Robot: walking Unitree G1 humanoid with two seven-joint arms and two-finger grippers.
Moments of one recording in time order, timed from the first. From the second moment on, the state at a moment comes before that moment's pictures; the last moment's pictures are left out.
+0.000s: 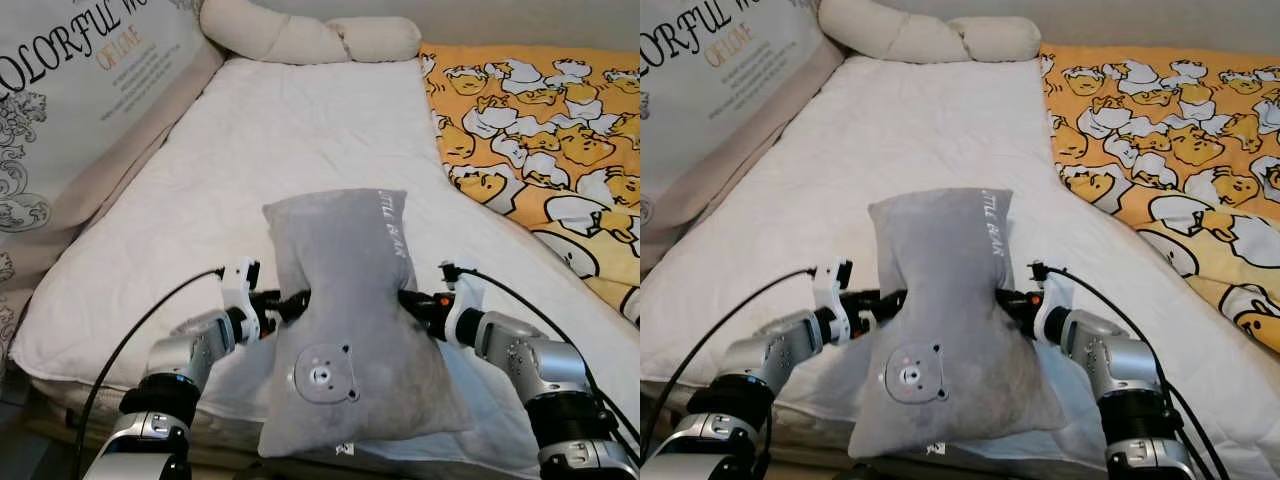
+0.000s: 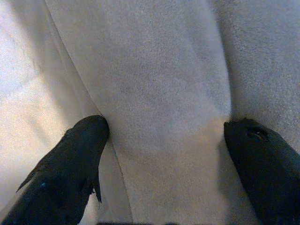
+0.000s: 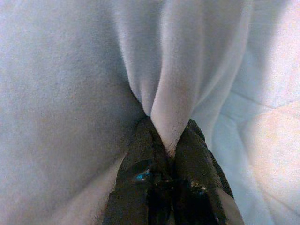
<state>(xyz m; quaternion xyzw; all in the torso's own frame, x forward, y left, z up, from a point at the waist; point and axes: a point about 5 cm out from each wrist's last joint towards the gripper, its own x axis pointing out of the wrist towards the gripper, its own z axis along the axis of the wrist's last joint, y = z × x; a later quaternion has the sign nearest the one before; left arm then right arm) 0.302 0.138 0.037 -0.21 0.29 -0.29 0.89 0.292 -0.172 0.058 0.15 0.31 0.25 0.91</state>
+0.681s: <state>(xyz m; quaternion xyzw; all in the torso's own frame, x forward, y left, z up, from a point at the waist) 0.301 0.119 0.035 -0.23 0.30 -0.31 0.87 0.291 -0.161 0.054 0.14 0.32 0.24 0.91</state>
